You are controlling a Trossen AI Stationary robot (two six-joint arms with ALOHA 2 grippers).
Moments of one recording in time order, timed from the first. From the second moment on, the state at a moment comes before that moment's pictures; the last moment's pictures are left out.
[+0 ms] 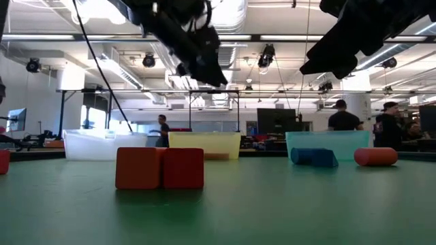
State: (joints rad) left arm 0.30 1.59 1.20 -0.17 -0.16 0.01; right arm 0.37 1.17 0.58 0.04 0.32 0.37
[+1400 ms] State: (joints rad) left arm -0.05 1.24 0.81 0.11 -0.27 0.01; right arm 0.01 1.42 0.77 -0.58 0.27 0.06
